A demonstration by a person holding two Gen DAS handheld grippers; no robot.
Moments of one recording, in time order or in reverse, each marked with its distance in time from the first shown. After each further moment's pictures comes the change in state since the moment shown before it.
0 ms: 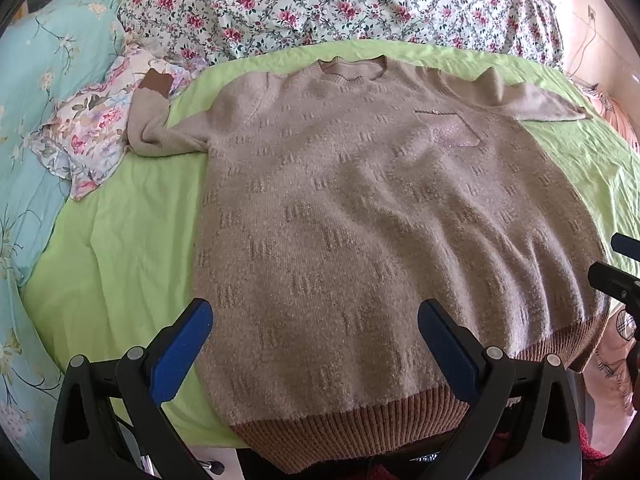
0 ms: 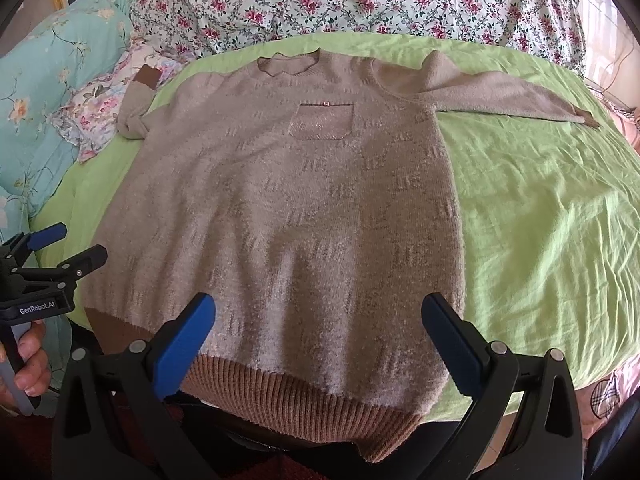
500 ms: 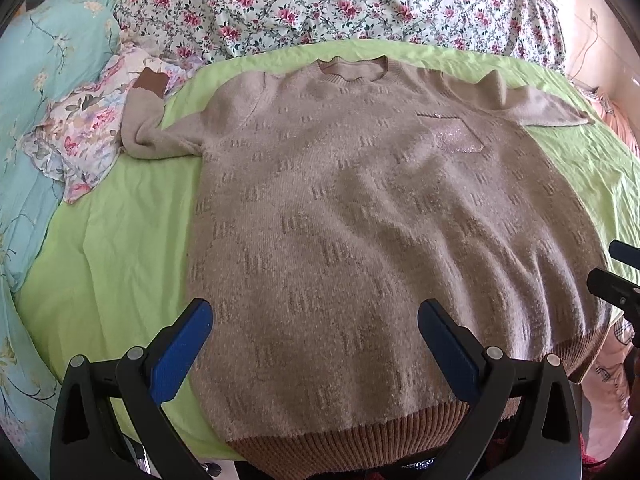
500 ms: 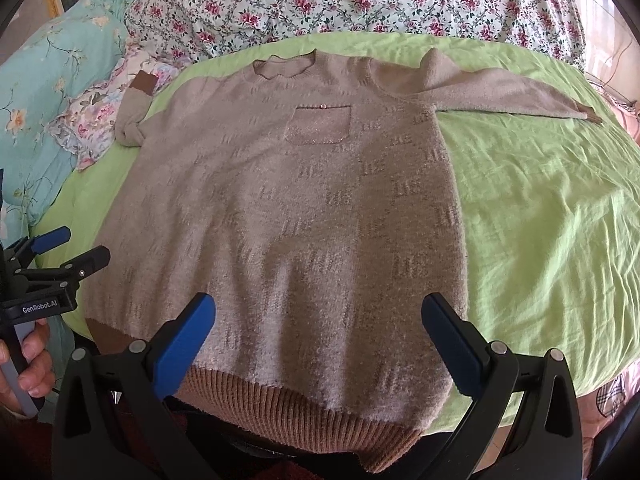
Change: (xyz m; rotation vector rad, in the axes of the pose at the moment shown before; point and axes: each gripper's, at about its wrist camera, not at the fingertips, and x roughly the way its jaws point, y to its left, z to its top) left arm 0.011 -0.001 0.013 0.003 -0.002 0.009; right arm 0.007 -0.006 0.005 0.019 0.001 0.013
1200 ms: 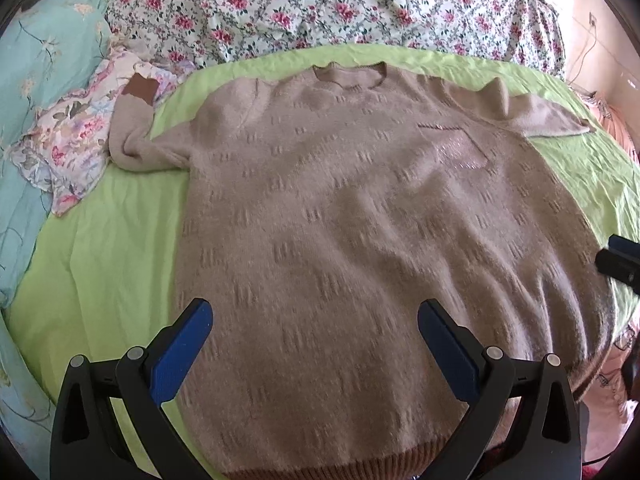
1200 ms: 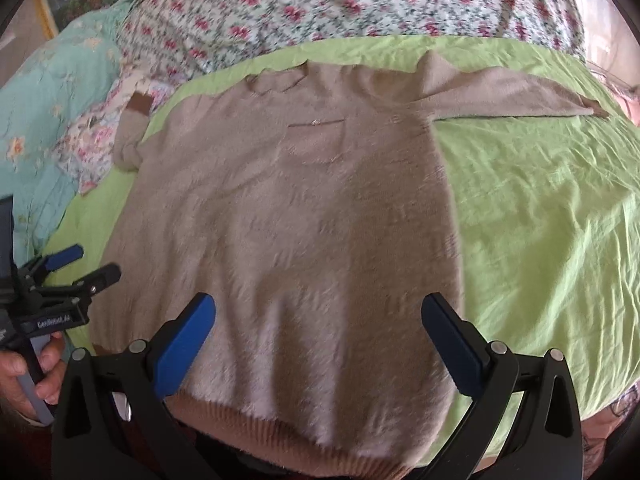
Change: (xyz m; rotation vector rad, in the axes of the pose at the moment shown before) left arm 0.018 0.002 0.023 -0.021 -0.025 -0.038; right arm 0.010 -0.025 0.026 0.069 -0.029 0.042
